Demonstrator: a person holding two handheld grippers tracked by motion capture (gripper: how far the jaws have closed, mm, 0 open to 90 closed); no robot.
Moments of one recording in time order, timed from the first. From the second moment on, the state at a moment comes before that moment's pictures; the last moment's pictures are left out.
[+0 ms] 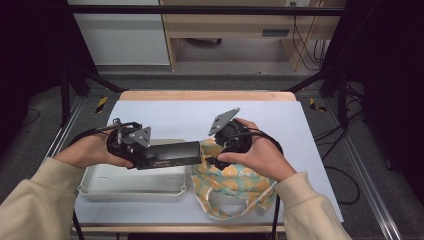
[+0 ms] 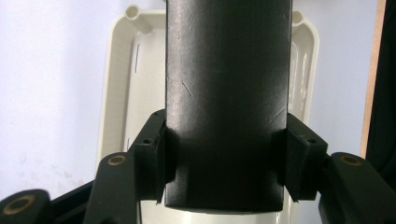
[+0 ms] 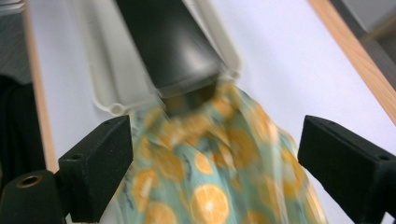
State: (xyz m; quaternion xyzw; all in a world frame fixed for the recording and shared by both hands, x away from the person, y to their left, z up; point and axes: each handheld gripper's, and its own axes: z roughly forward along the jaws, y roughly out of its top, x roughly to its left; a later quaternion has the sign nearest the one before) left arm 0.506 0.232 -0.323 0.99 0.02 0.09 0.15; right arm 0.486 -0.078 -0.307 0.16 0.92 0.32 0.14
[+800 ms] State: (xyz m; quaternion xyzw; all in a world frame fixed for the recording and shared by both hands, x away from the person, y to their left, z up) left arm 0.500 0.284 -0.318 0.98 0.05 0.10 0.16; right arm 0.432 -0.222 -0.365 0.40 0.80 0.38 0.25
